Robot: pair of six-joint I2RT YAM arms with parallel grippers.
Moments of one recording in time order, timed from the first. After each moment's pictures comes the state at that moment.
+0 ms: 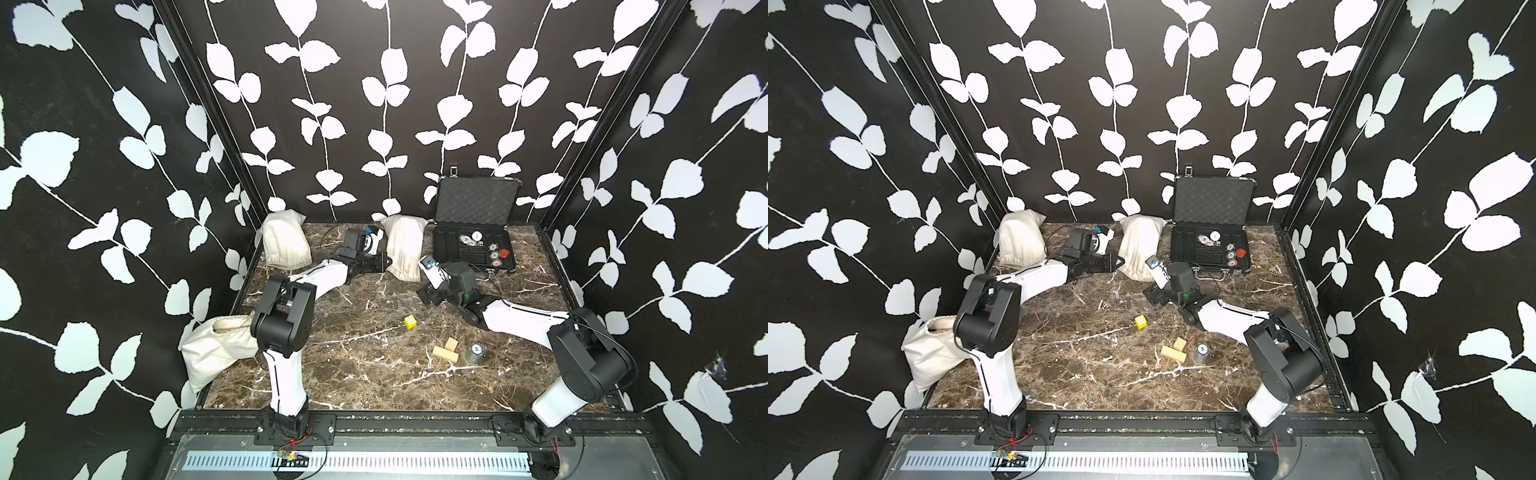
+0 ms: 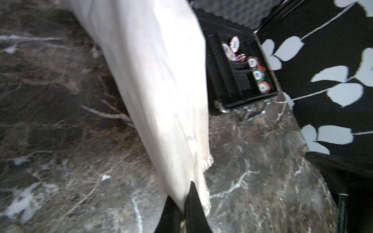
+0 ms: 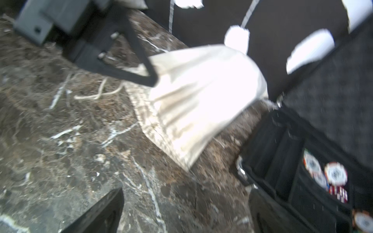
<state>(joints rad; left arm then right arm) -0.40 1.89 1.29 -0.06 0.50 -0.31 0.61 1.63 0.85 0.34 -0.05 -0.33</state>
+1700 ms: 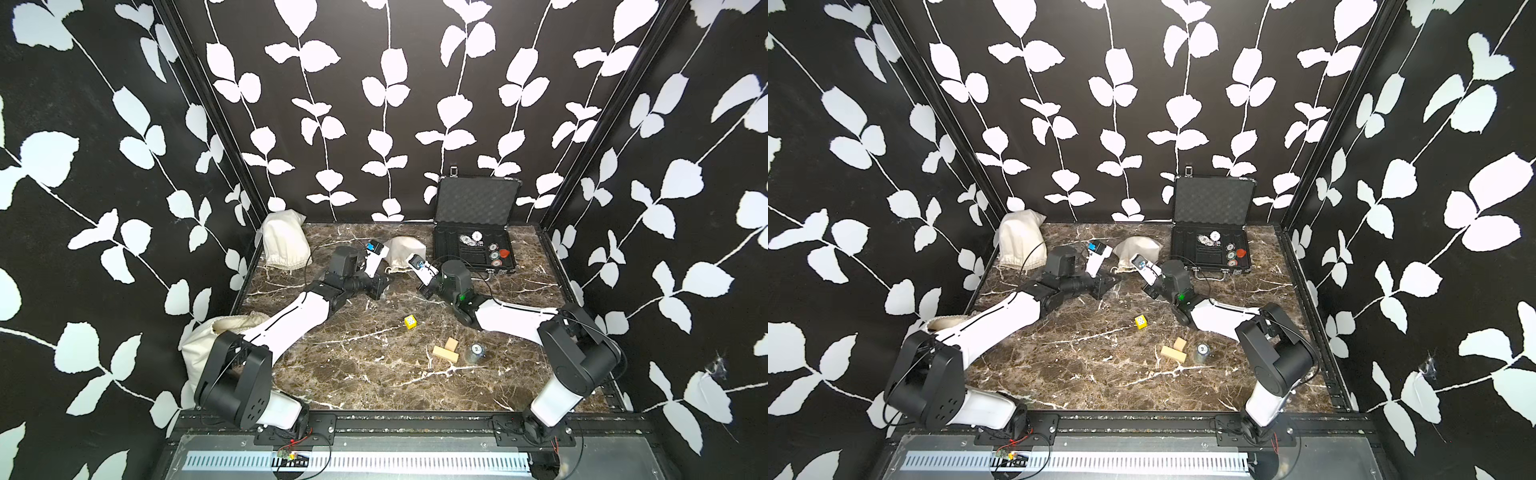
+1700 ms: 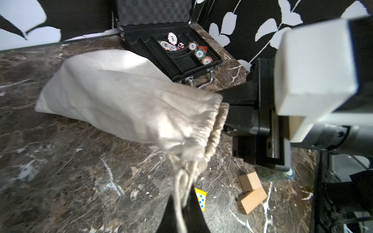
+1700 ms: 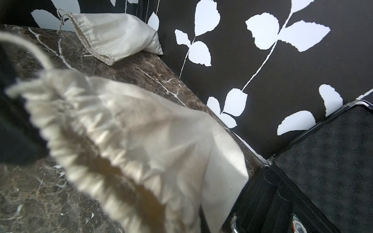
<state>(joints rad) -0.46 1.39 0.94 -0.07 0.48 -0.08 0.64 1.69 0.90 0.50 -0.05 -0.43</state>
